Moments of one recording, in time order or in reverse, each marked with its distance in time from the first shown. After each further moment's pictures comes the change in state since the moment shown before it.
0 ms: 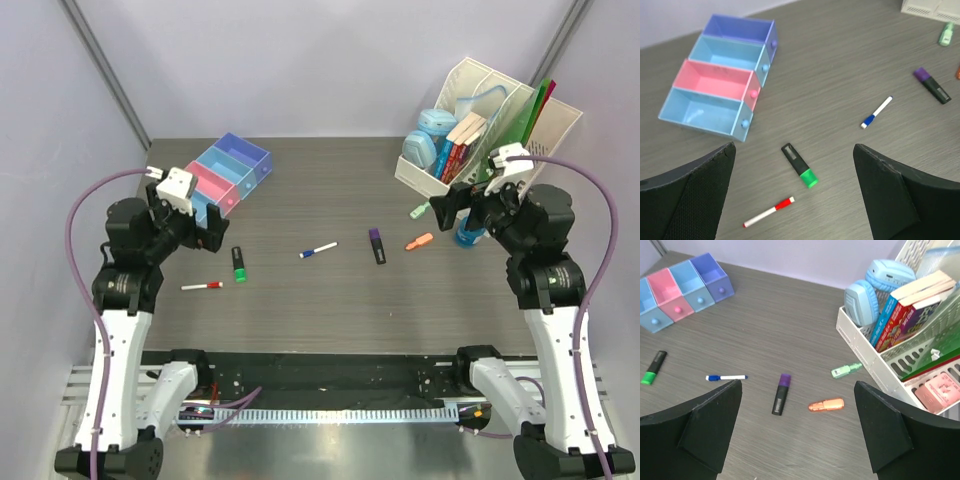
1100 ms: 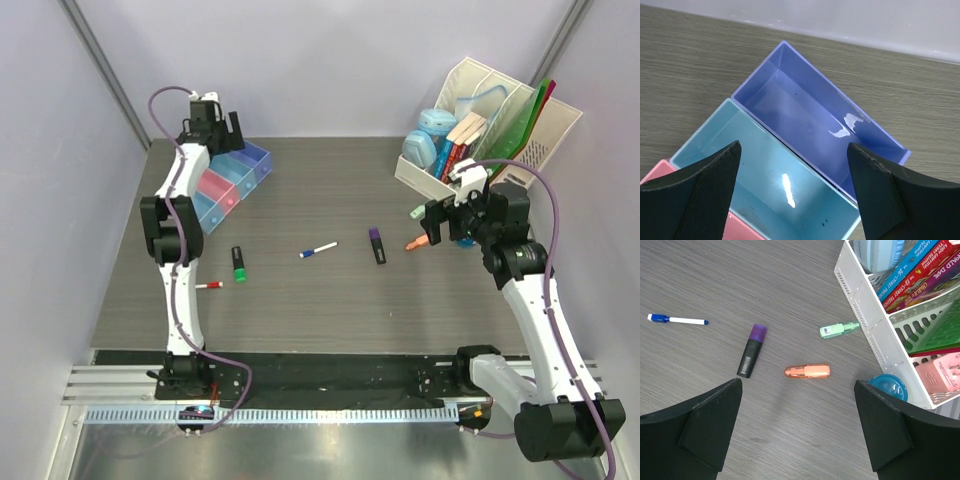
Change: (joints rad) left arm -0.004 1.570 1.123 0.159 -0.356 -0.359; right arm 0.000 0.124 -0.204 0.062 -0.001 -0.236
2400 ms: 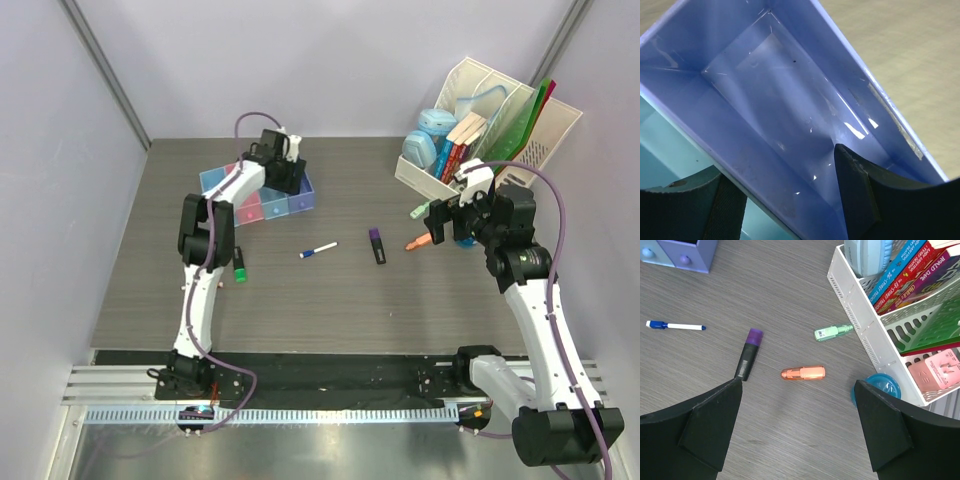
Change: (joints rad) left arm -0.275 0.031 -0.170 -0.087 0.118 0.229; right arm -0.026 -0.031 -0.004 0.005 -0.004 0.007
